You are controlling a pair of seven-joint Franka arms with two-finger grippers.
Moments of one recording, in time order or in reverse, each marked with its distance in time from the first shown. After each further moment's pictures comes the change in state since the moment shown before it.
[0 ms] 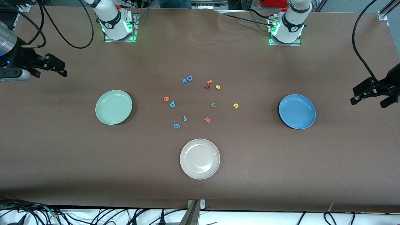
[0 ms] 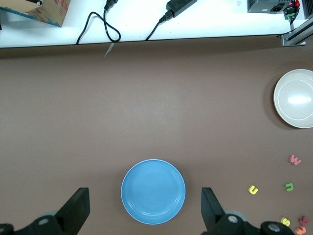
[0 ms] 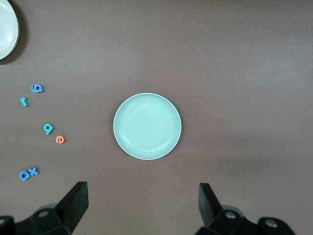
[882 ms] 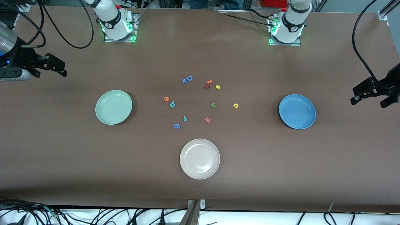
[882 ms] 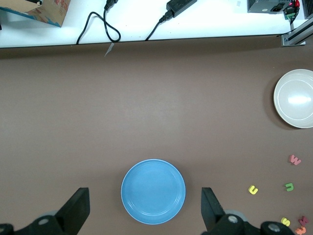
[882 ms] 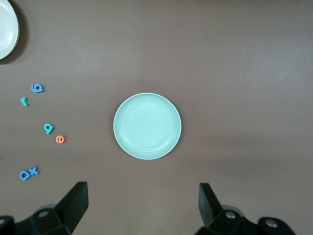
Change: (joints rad) left arm 0.000 0.000 0.000 0.000 0.000 0.000 0.000; right arm 0.000 -0.002 0.001 0.001 0.000 -0.008 0.000
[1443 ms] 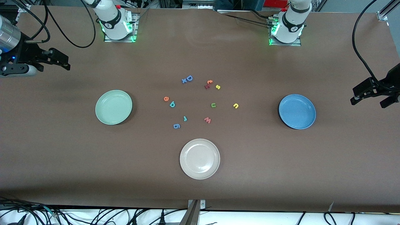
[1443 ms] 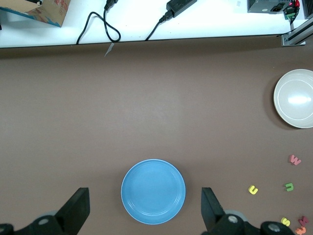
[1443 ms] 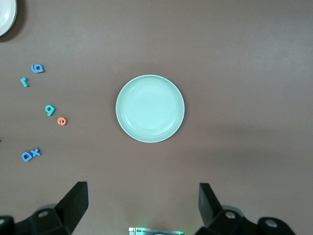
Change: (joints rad) left arm 0.000 0.000 0.000 0.000 0.000 0.000 0.000; right arm 0.000 -0.008 0.016 0.009 0.000 -0.078 0.000
